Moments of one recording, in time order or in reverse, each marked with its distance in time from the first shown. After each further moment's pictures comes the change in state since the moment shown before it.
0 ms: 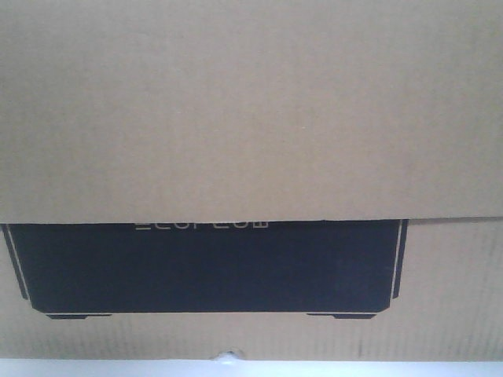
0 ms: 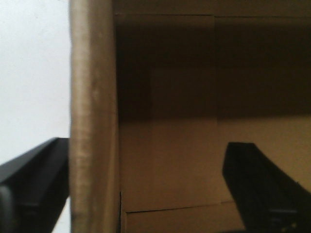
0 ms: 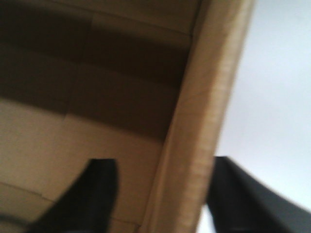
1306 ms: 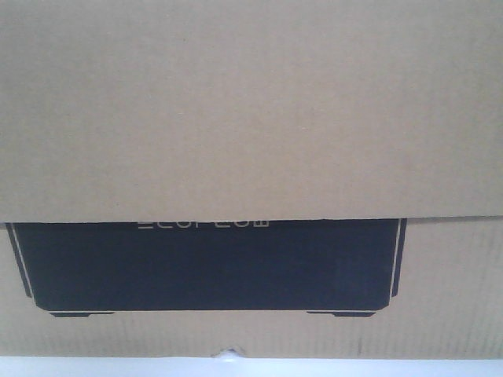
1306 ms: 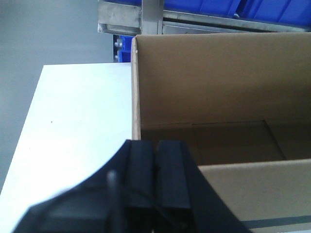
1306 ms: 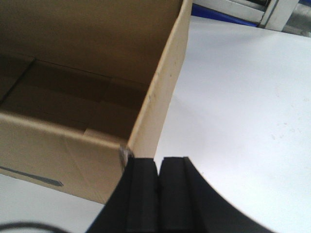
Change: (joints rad) left arm 0.000 -0.889 0.230 0.081 -0.067 0.000; right arm 0.004 -0.878 0.372 -0.055 -0.057 0.008
